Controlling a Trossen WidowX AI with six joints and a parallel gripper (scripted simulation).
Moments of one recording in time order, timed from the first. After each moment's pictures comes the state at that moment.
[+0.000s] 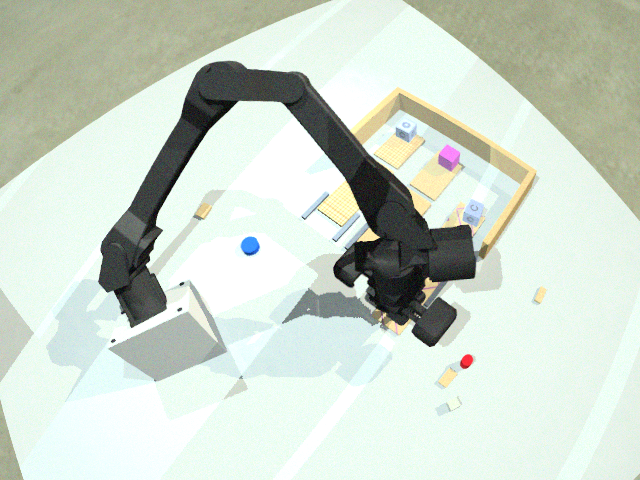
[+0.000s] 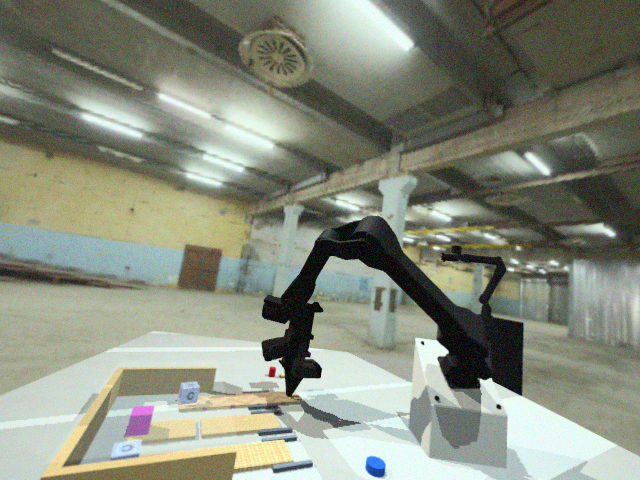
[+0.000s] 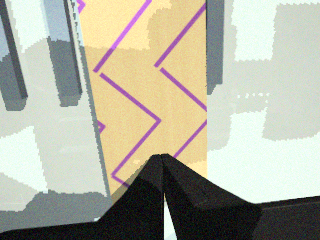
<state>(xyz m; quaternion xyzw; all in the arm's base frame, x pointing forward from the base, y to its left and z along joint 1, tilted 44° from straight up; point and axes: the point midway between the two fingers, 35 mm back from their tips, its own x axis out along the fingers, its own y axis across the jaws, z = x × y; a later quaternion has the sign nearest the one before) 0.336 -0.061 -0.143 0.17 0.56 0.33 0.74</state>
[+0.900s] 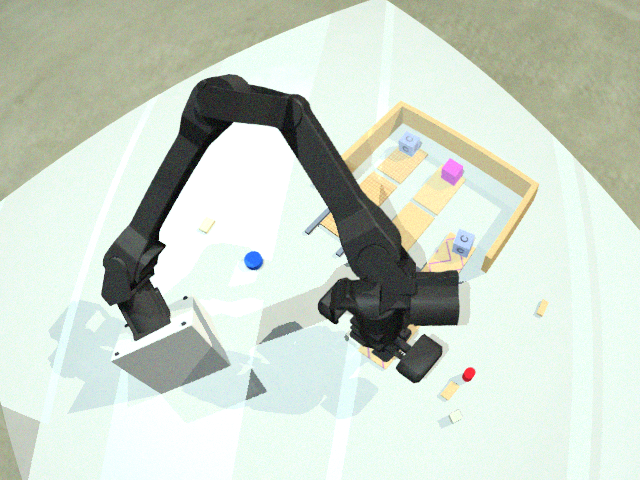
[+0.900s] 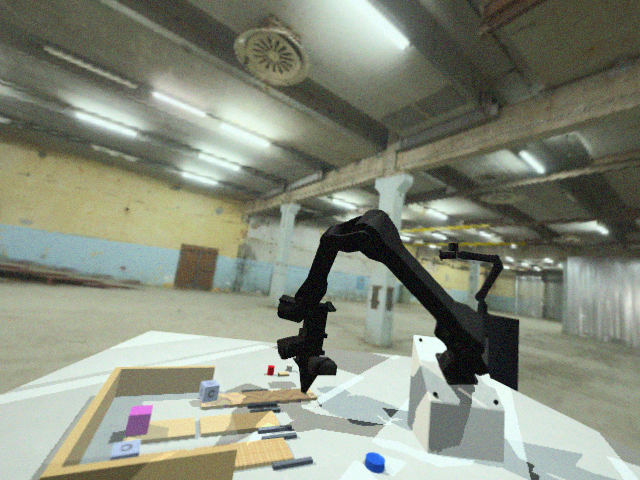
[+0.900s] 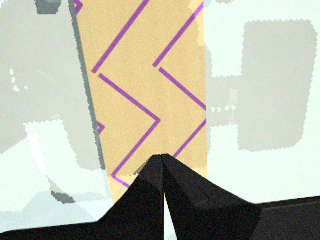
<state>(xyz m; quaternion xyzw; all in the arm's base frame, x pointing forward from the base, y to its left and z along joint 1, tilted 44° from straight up) 0.296 -0.070 -0.157 0.17 0.56 0.33 0.74</state>
